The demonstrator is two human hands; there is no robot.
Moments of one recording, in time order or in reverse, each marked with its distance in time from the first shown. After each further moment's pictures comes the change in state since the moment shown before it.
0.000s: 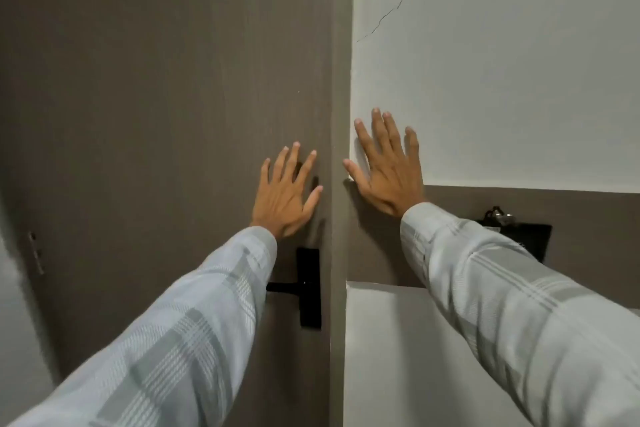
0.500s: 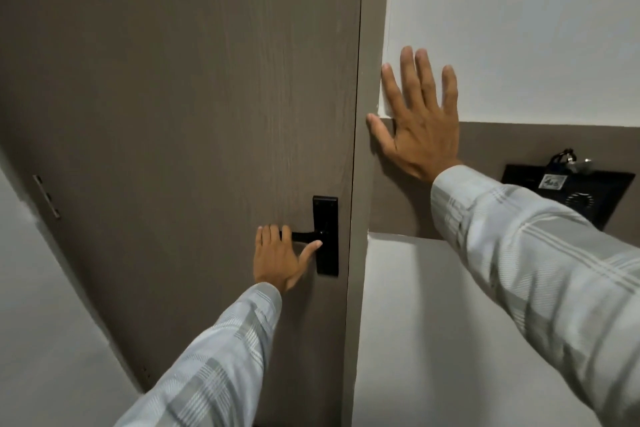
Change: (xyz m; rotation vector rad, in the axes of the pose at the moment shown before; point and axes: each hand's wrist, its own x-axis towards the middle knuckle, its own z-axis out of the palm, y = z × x) left_hand -0.173 -0.016 0.118 0.006 -0.503 -0.418; right_hand -0.014 -0.002 0.051 -0.128 0.073 -0.060
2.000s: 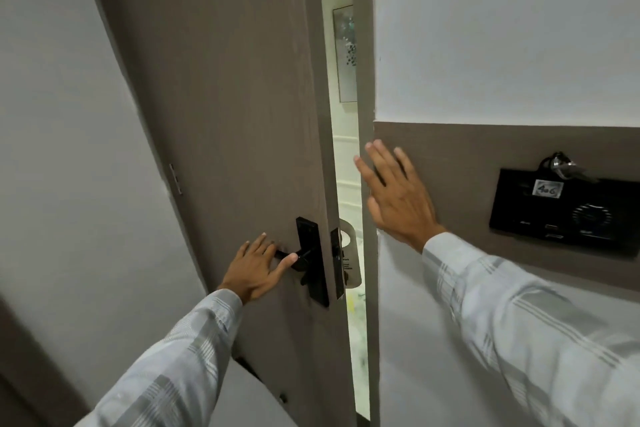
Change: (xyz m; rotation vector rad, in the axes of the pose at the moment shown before) left_hand -0.103 -0.020 -0.066 0.099 -0.113 -0.137; right_hand -0.096 -0.013 0.011 0.506 0.044 -0.324
